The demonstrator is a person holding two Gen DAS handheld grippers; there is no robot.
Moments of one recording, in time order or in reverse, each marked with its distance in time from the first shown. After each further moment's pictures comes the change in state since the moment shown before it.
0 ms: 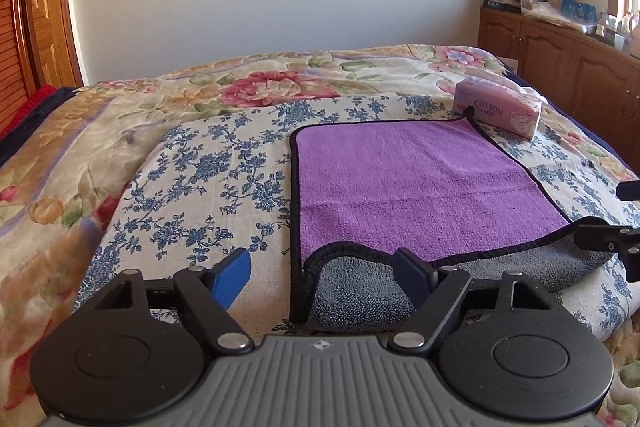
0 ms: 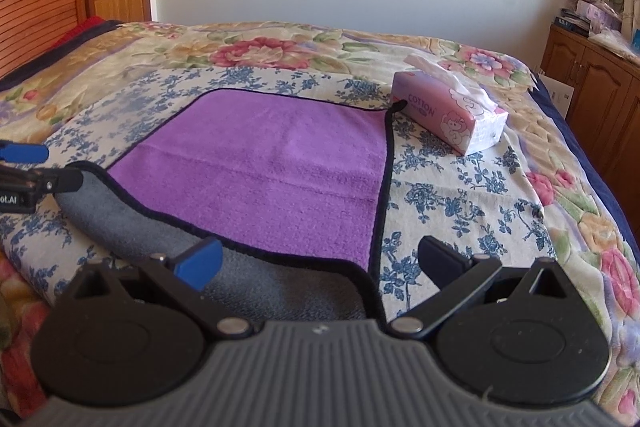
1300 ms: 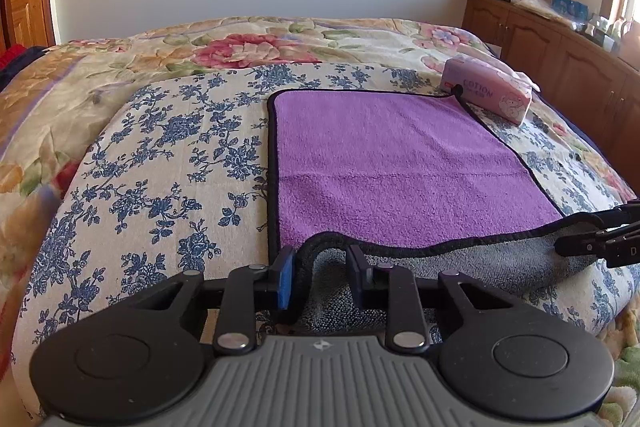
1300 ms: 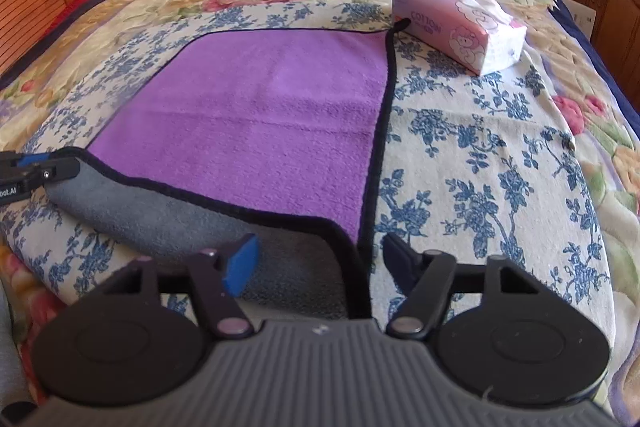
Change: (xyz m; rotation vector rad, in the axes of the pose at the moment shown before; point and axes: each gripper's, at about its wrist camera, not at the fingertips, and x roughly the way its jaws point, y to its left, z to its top) left arm 0.029 0.012 -0.003 -0.052 0.094 -0.109; right arm 0.032 -0.031 -0.003 0.091 0.224 0.100
